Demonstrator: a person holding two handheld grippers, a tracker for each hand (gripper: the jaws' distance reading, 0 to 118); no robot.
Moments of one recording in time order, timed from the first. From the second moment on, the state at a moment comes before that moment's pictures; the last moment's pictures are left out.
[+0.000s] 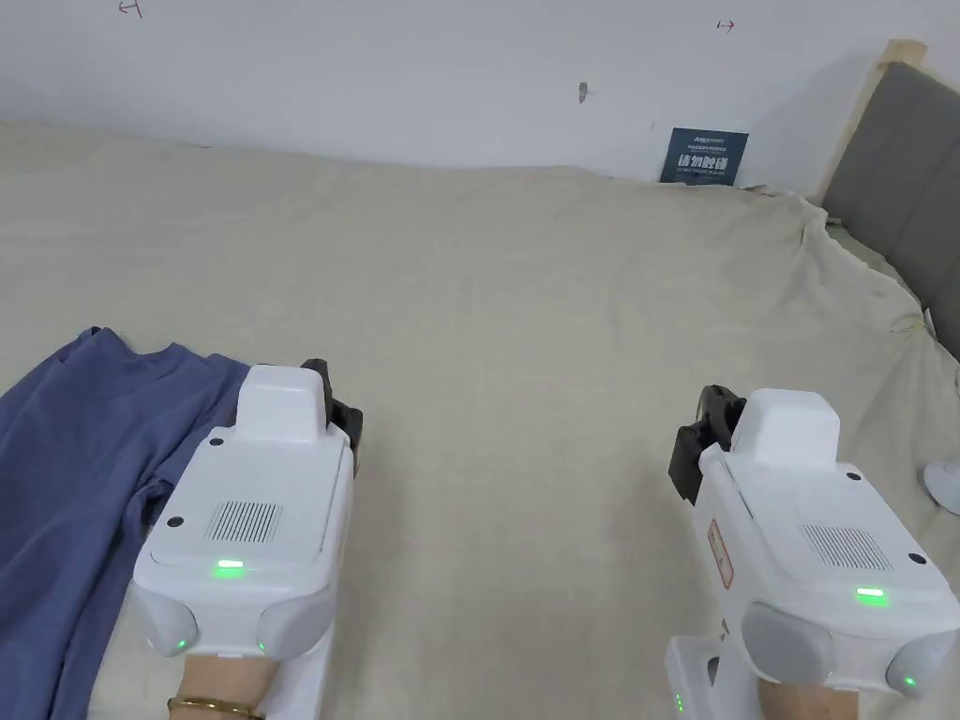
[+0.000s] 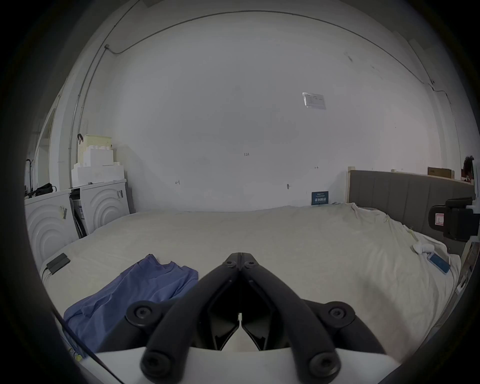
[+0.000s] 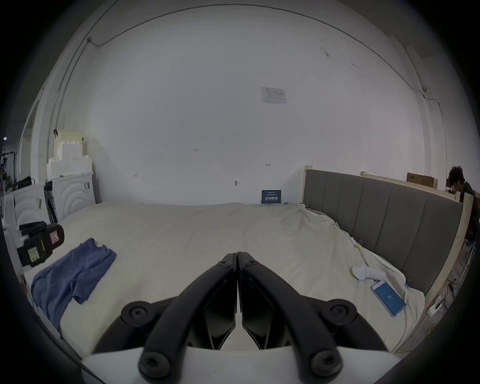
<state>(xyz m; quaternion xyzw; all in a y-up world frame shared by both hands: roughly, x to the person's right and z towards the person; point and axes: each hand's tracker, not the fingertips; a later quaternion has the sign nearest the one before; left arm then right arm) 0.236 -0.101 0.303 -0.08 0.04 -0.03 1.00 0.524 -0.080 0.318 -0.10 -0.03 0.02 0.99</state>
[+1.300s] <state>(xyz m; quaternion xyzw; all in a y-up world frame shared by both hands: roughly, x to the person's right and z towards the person) 0.241 -0.095 0.306 -0.07 0.03 -0.04 1.00 0.524 -0.072 0.324 -0.09 -0.02 0.04 0.99</state>
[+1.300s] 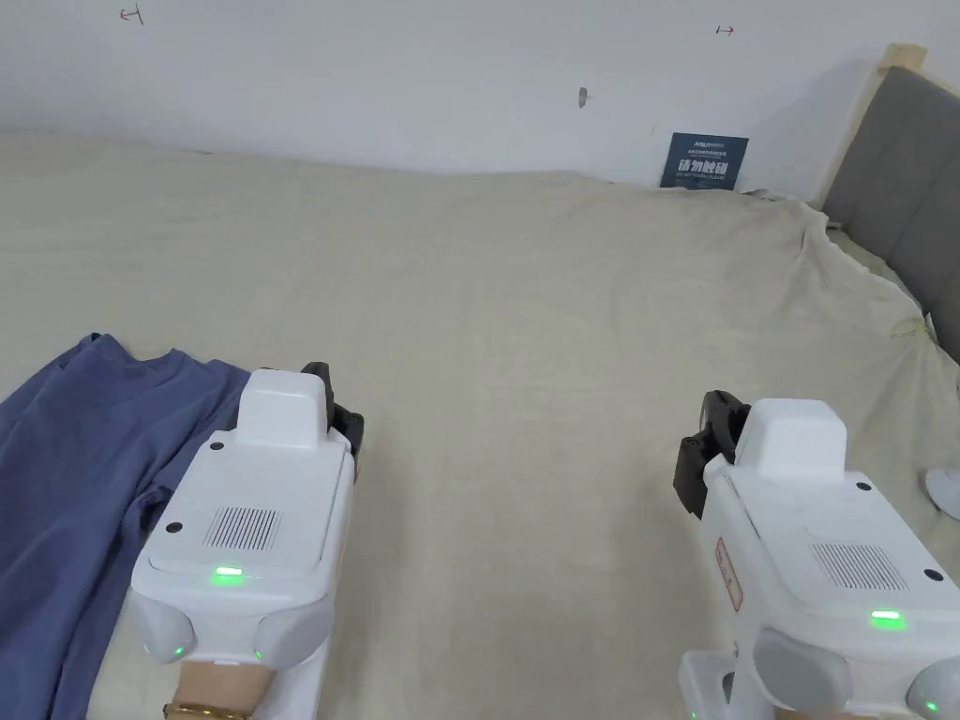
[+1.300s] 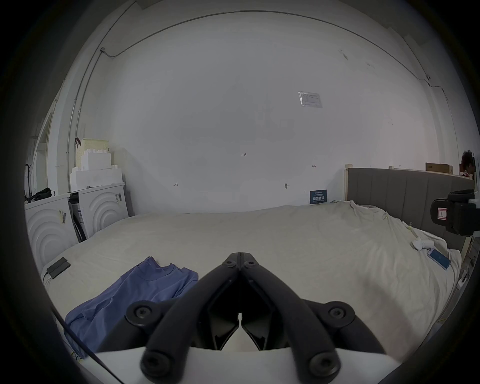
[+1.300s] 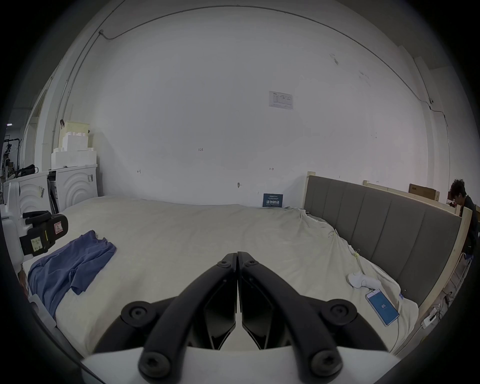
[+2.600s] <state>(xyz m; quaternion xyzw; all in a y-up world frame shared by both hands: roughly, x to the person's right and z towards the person) 0.166 -0.093 0.339 -0.07 0.14 -0.03 0.99 0.443 -0.069 0.301 -0.08 0.09 0.07 0.99</state>
